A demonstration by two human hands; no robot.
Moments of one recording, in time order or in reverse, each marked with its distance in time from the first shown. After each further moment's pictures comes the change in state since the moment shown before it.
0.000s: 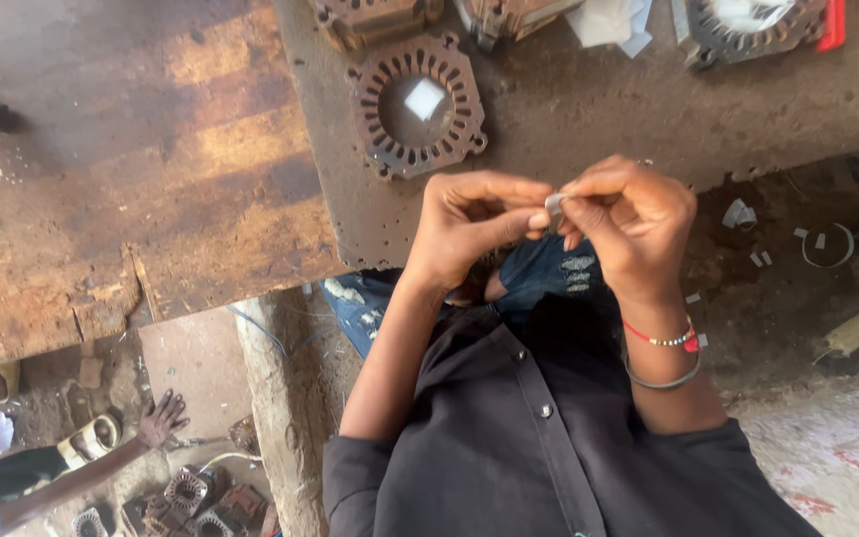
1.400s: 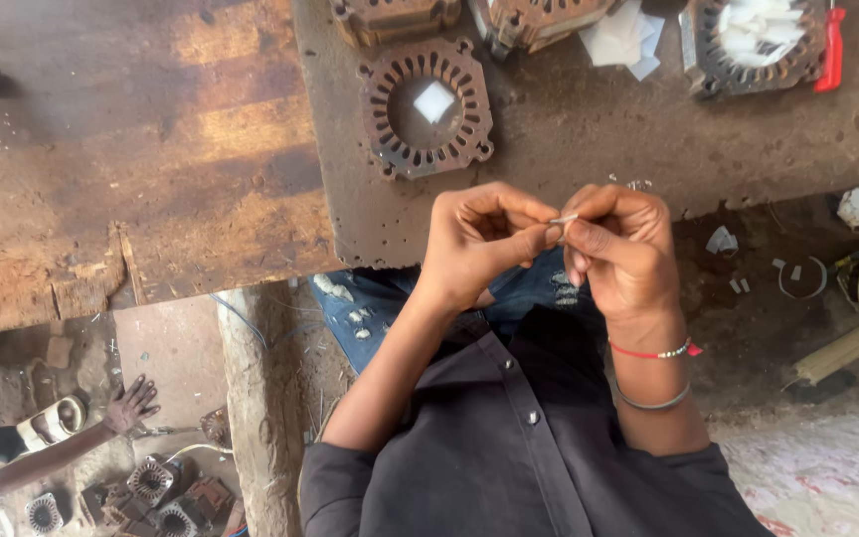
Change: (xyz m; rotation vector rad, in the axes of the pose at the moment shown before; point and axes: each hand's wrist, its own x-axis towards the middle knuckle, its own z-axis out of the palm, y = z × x) left_hand -0.007 -0.003 0.021 0.100 0.161 -0.001; right_hand -0.010 0.028 -0.018 0.619 -0.074 0.363
